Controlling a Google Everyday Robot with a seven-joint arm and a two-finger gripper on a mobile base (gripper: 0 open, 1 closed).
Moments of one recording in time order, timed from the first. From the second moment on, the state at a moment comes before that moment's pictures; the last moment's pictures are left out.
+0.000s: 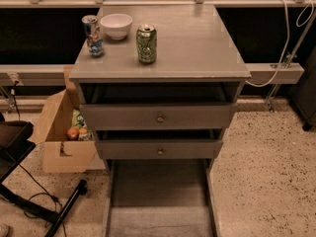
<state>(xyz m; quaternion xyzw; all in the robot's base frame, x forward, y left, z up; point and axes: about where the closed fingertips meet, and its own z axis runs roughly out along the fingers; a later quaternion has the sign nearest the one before) 0.690 -0.278 1.213 -0.20 0.63 0.06 0.74</state>
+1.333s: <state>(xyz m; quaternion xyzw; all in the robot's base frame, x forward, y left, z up) 0.583 -0.260 0.689 -0.18 0.76 0.24 0.58</state>
